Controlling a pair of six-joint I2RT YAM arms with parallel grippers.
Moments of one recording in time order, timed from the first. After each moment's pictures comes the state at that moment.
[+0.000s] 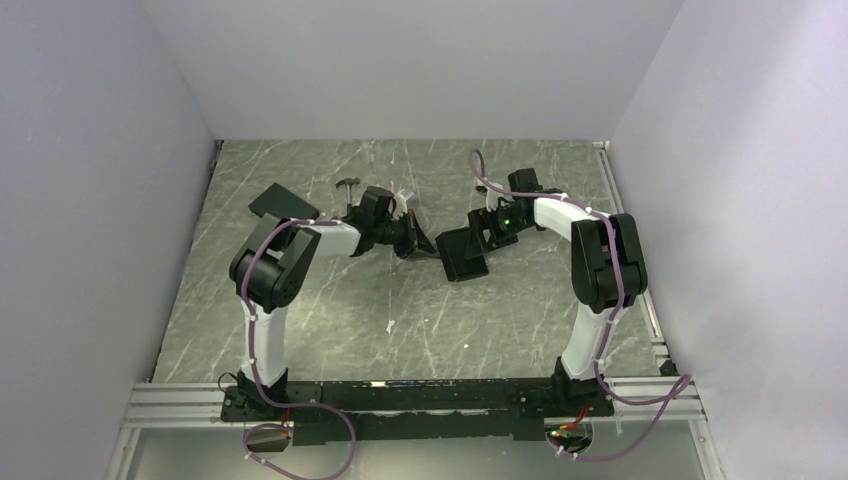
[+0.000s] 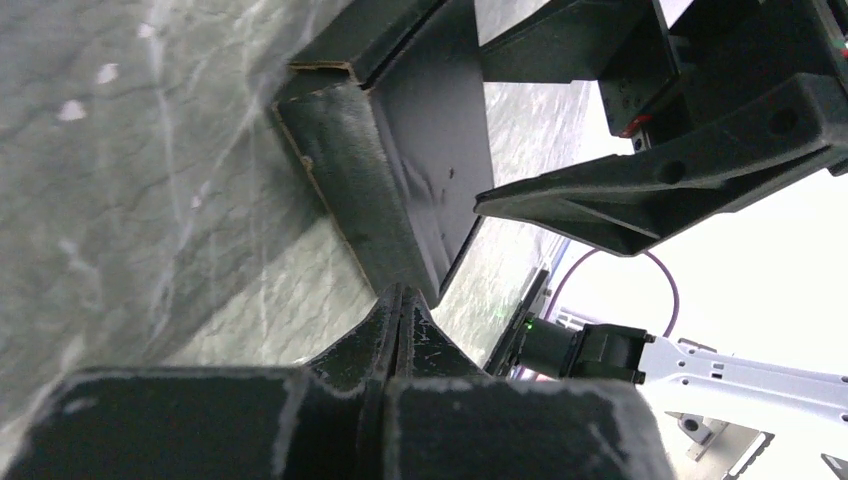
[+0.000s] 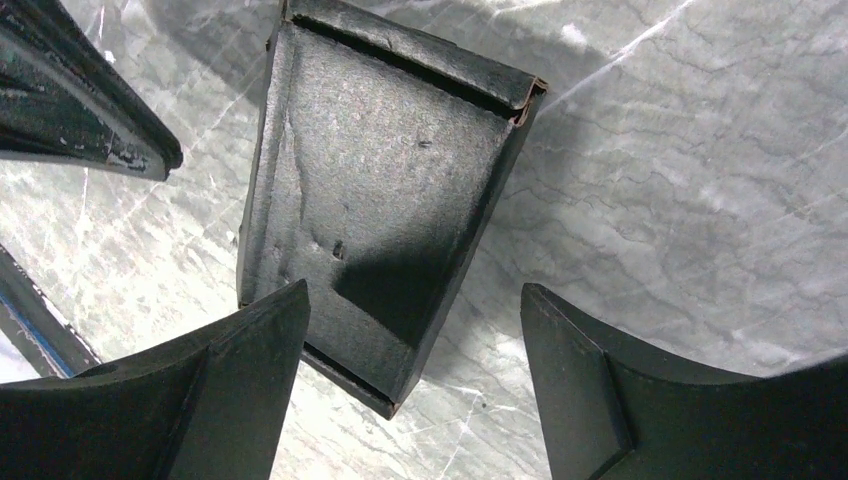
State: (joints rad) left arm -0.51 2.02 1.12 0.24 0.71 -0.90; right arm 0.19 1.90 1.22 -0.51 -0.60 -0.18
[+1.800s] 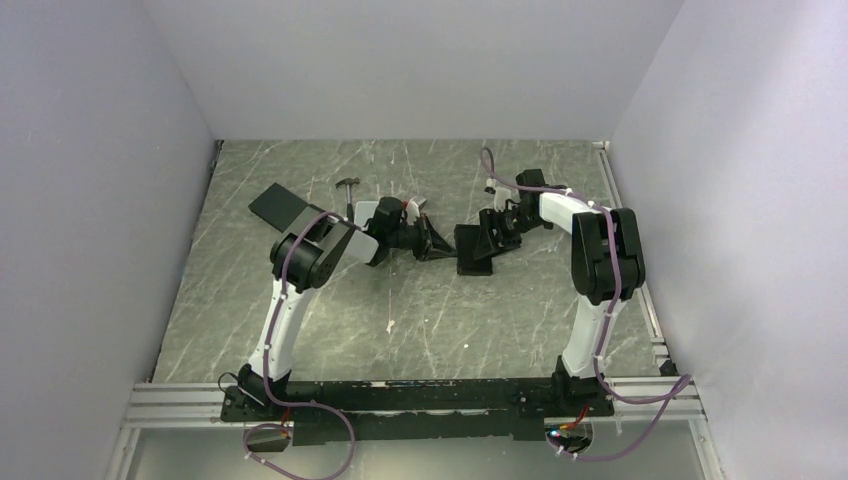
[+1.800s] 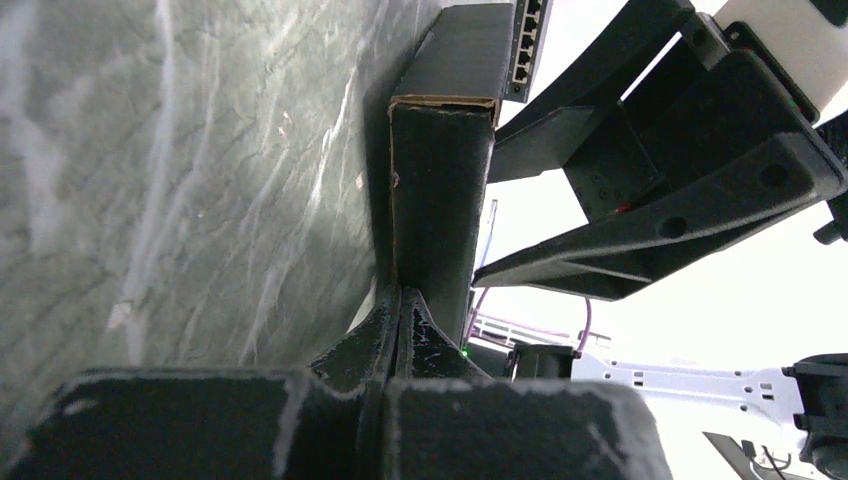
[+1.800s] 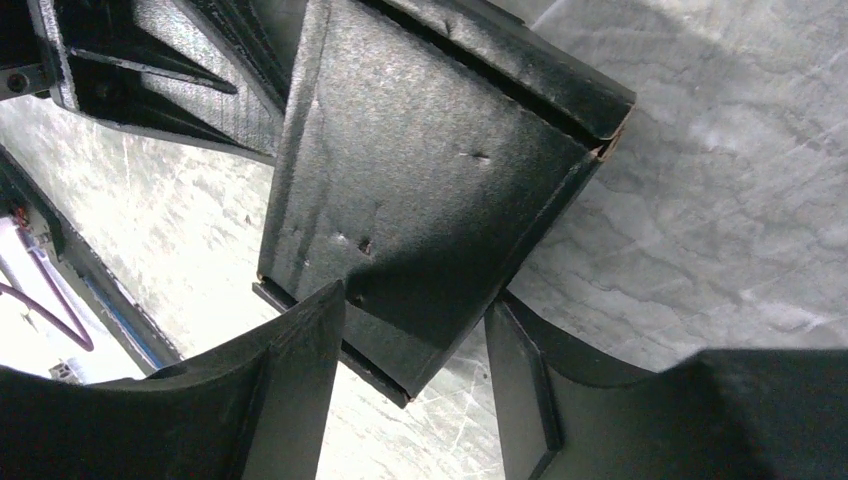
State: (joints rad) left arm -0.55 2.34 1.23 0.69 0.83 -1.24; right arm 0.14 1.96 1.27 -0.63 -0.67 -0.15
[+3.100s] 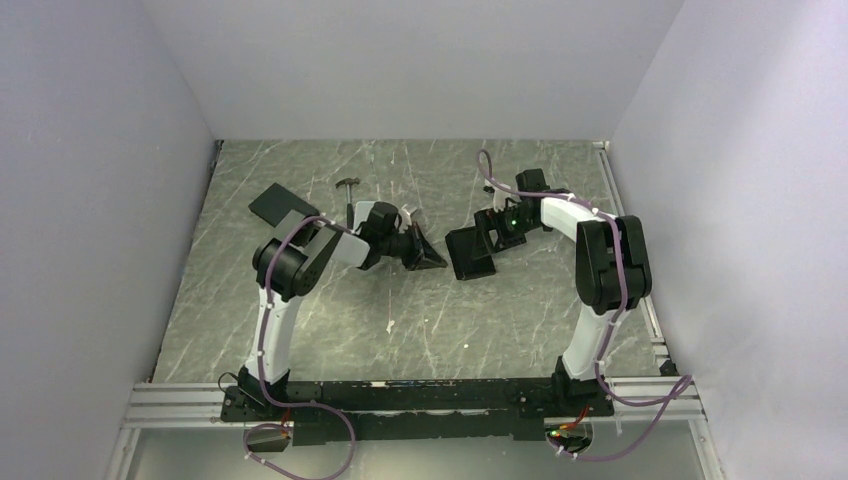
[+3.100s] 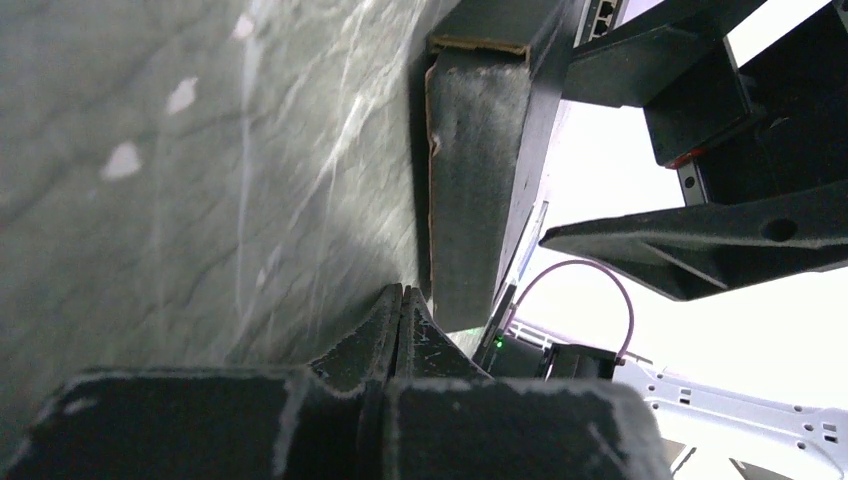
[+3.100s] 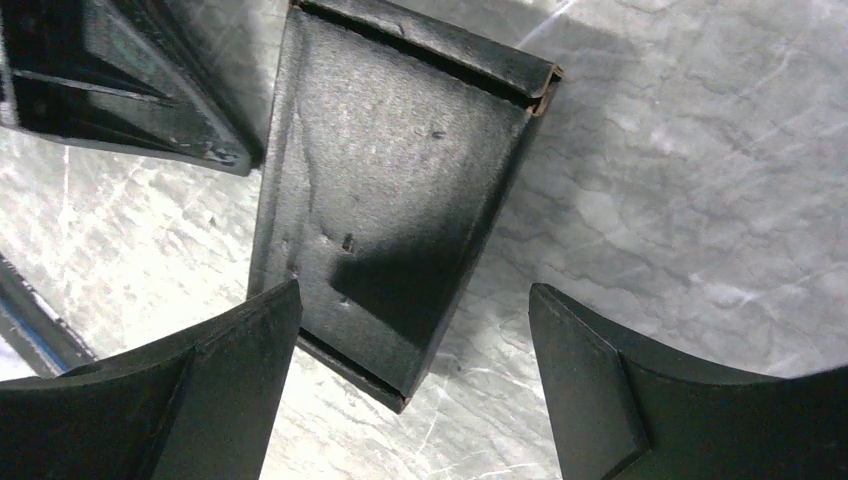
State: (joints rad) left arm -0.55 2.19 1.10 0.50 0.74 -1.11; right arm 0.15 1.88 1.21 -0.55 -0.60 -0.20
